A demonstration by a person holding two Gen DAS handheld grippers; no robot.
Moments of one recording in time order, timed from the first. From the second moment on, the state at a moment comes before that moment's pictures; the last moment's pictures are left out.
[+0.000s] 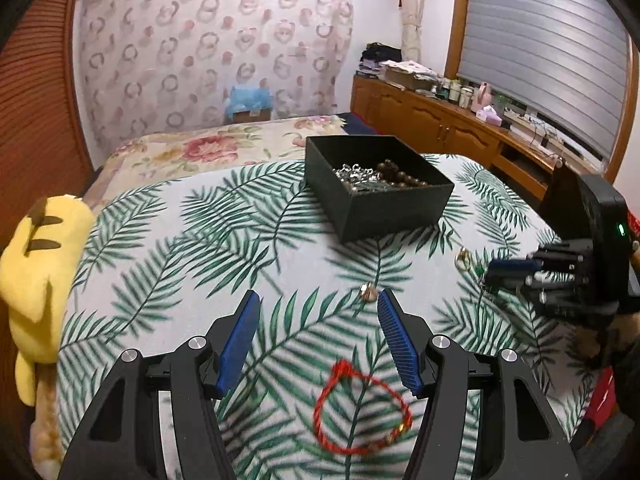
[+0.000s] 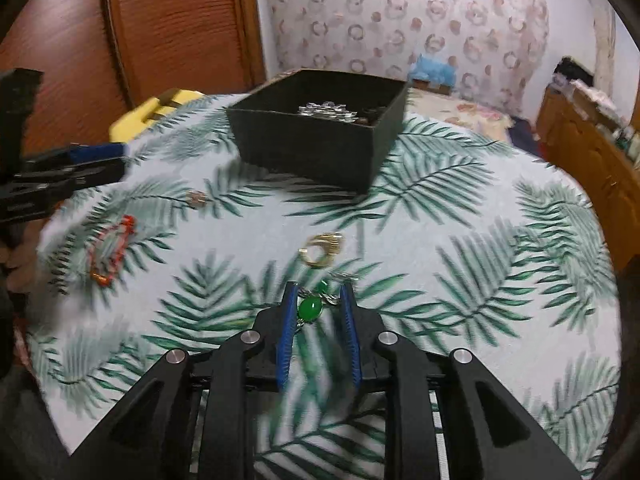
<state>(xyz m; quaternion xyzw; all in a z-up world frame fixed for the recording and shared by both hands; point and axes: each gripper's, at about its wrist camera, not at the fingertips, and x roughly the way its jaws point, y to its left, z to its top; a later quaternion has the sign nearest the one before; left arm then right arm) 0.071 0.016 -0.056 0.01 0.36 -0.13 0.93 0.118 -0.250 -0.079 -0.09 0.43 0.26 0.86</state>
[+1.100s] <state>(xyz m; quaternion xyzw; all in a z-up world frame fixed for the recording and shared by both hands) 0.044 0.017 -0.092 0.05 0.43 -0.11 0.90 0.117 -0.258 -0.081 -0.10 0.43 0.25 0.87</state>
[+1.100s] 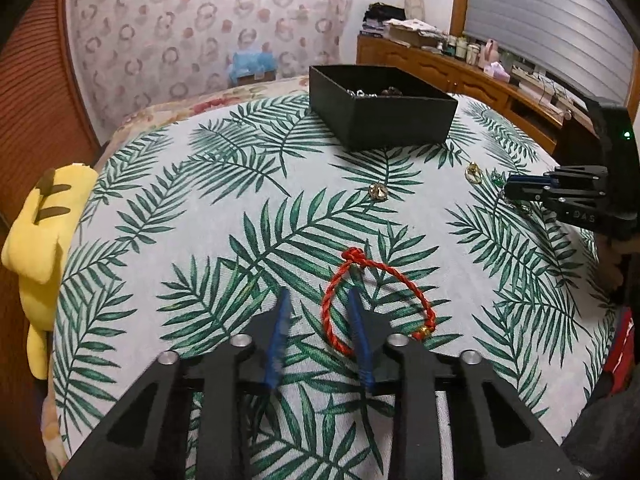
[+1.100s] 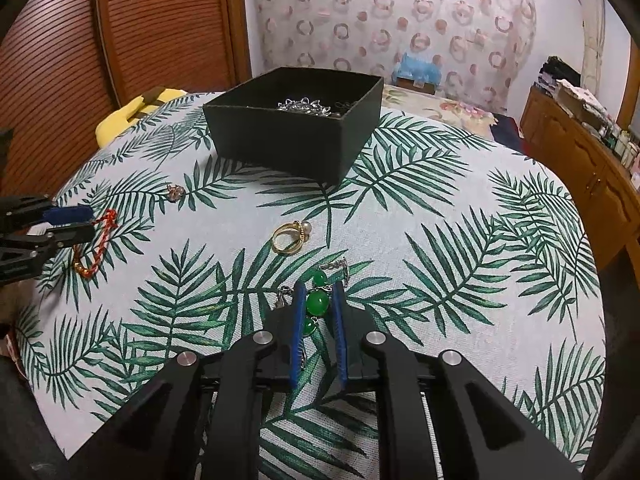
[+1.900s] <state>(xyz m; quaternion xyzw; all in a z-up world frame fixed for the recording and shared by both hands) 0.060 -0.002 -0.035 0.02 0.35 -0.15 0.92 0.116 -0.257 -0.010 -0.11 0.35 0.28 0.89</state>
